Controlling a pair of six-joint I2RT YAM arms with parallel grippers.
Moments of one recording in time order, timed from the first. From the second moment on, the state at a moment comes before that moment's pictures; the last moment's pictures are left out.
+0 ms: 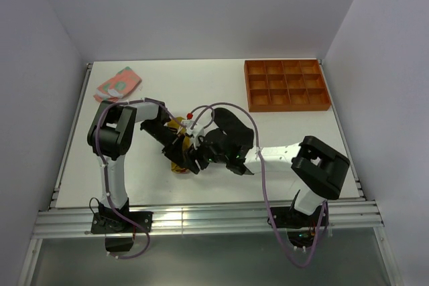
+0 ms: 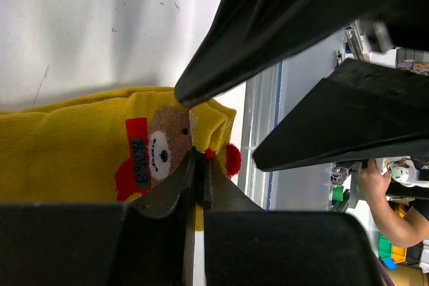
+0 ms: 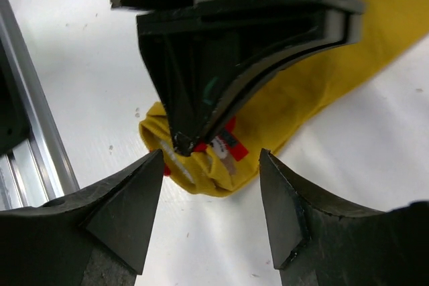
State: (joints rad) left arm -0.33 2.08 1.25 -1.25 1.06 1.01; right arm 1.00 1.60 0.75 0.36 -0.16 0.19
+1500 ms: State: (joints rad) left arm -0.33 2.09 1.24 -1.17 1.06 0.92; right arm 1.02 1.67 0.69 0.48 -0.17 0.20
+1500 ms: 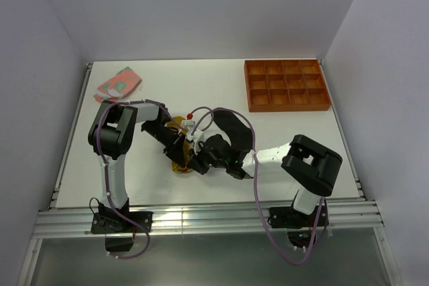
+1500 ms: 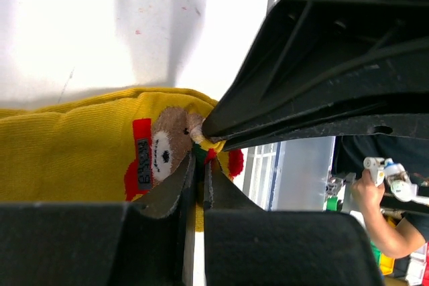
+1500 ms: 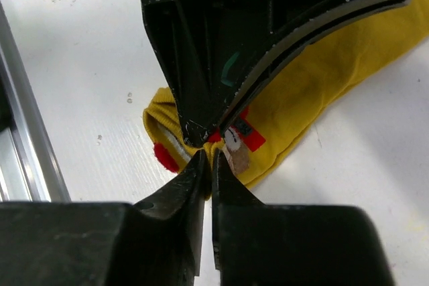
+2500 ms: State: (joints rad) left arm -0.21 1.59 0.91 -0.48 0.85 0.37; right arm 0.94 1.71 0.93 0.11 -0.21 0.30
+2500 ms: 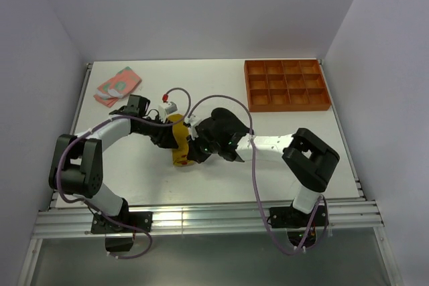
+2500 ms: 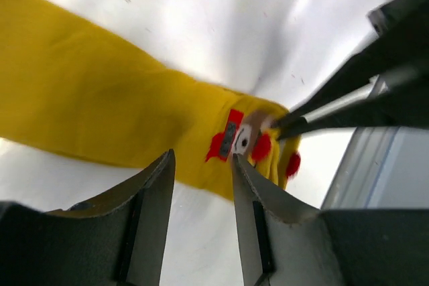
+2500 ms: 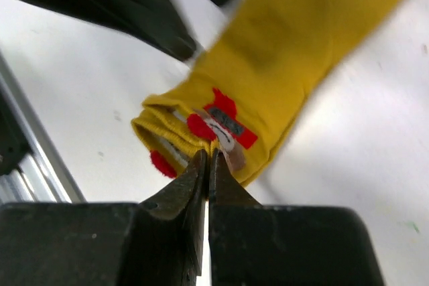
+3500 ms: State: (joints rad) left arm -0.37 1.32 0.72 -0.37 0.63 0.49; right arm 0.84 2.00 1.32 -0.36 -0.34 0.32
